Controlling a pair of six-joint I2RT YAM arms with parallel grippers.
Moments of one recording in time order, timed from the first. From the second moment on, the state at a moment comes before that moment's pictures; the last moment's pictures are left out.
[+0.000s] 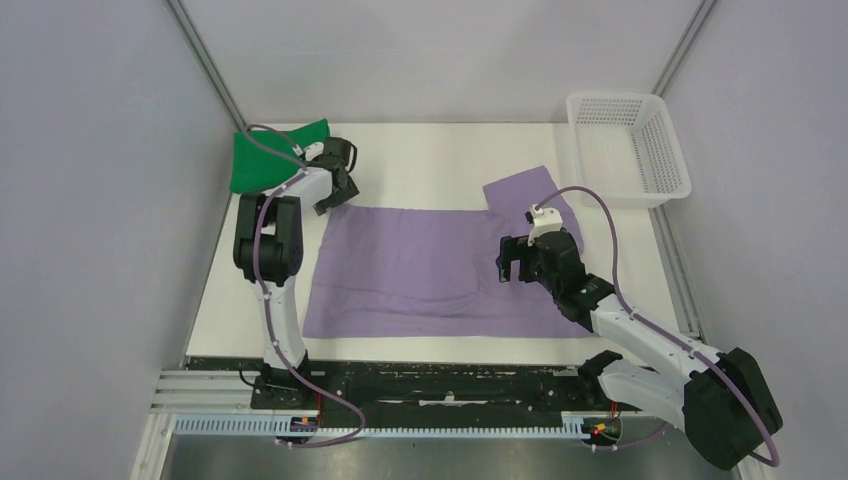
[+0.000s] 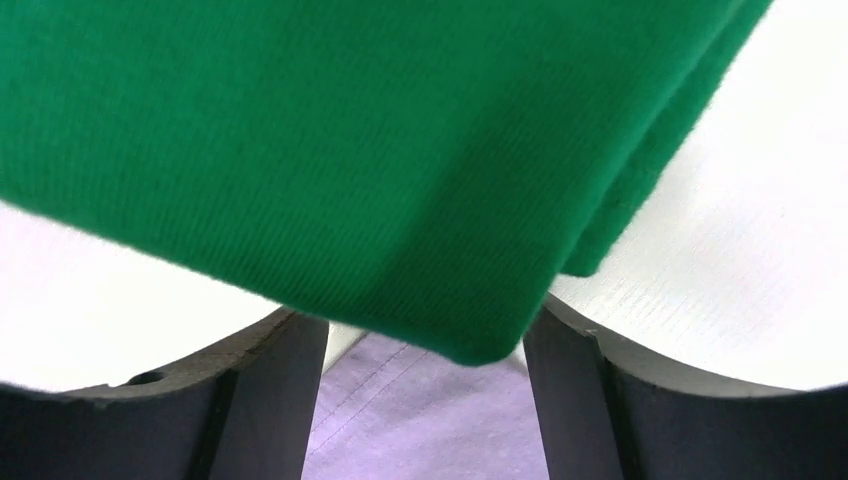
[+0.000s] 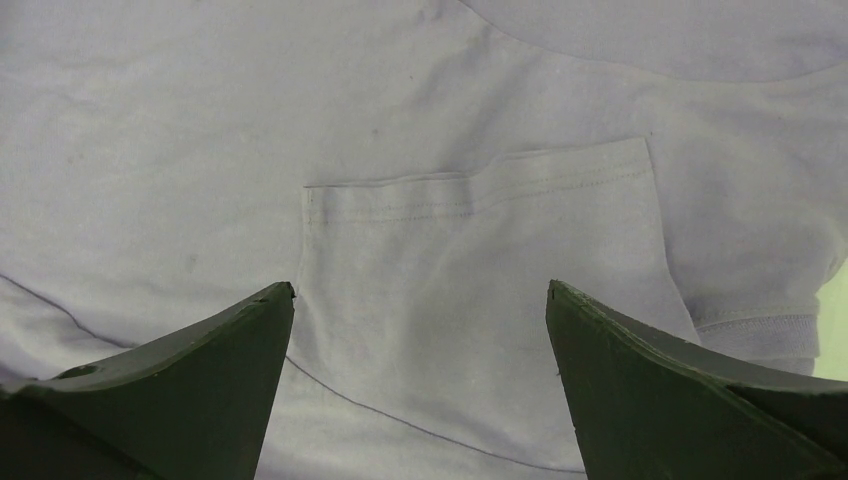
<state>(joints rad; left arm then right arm) -0.15 2.10 1.50 -0.45 -0.42 -0.66 0.52 1.02 0.47 -0.01 0.18 0.25</state>
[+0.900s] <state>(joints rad) -0.19 2.10 1.50 -0.50 -0.45 -0.68 0.52 1.02 0.46 0.01 0.26 0.25</state>
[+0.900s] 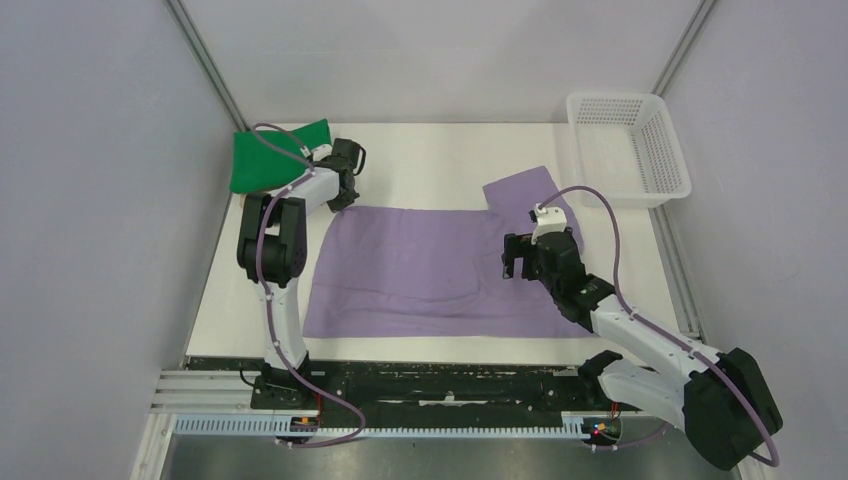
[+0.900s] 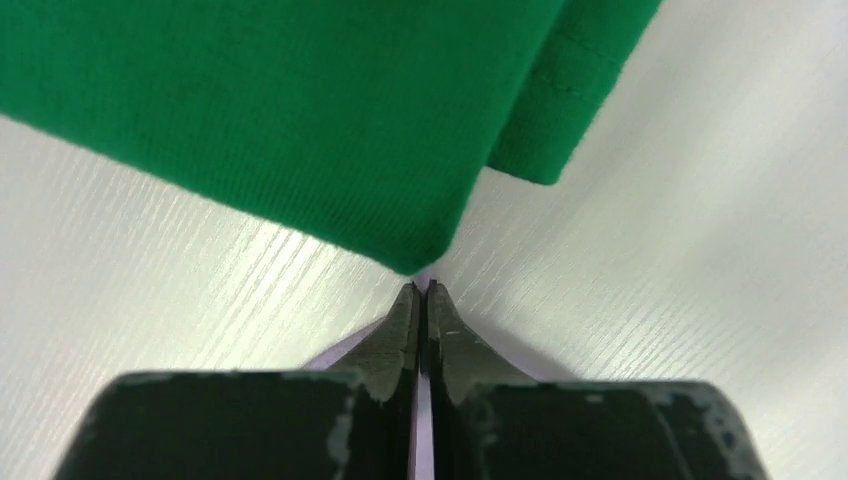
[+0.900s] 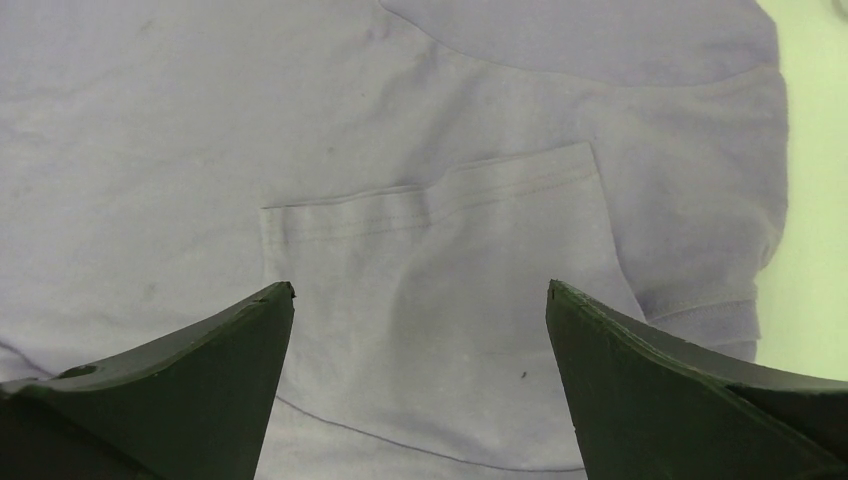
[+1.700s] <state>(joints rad) -0.19 2.08 1.50 -0.56 -0.41 -0.68 0.30 1.83 1.24 -0.03 0.41 0.21</state>
